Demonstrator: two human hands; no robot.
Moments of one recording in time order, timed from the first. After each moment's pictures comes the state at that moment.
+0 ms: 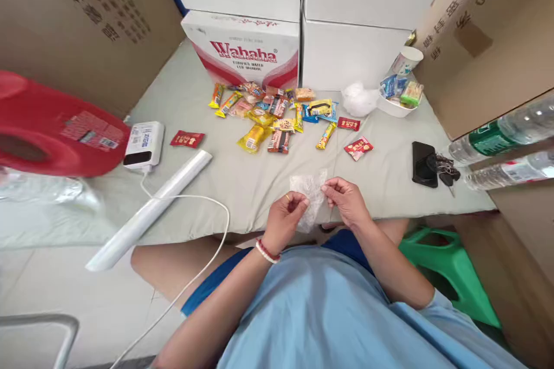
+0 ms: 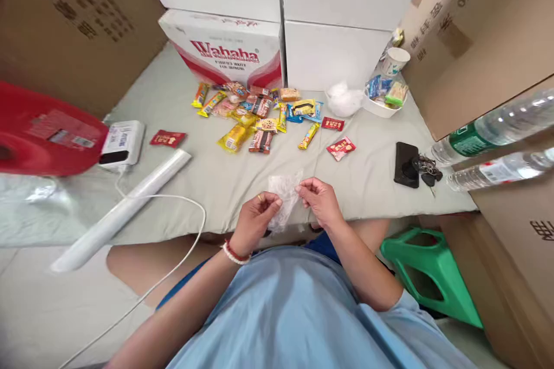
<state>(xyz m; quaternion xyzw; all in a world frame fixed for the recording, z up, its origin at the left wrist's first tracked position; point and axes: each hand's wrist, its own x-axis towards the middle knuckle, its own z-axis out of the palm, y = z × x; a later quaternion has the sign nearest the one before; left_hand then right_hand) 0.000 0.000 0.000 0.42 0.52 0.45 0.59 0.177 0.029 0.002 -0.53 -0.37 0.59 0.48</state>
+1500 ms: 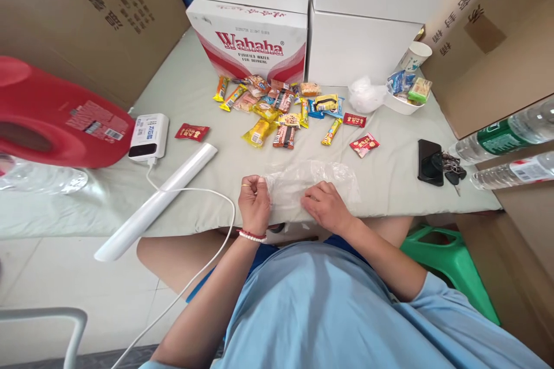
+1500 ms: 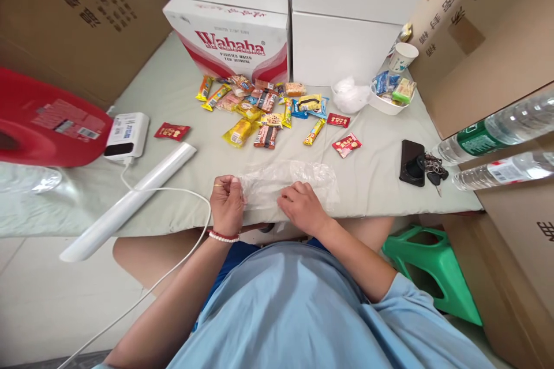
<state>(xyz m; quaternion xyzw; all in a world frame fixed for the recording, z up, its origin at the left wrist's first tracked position) -0.061 0.021 -0.042 0.37 0.65 0.57 0.35 0.155 0.015 -0.015 -0.38 -0.90 0.09 0.21</state>
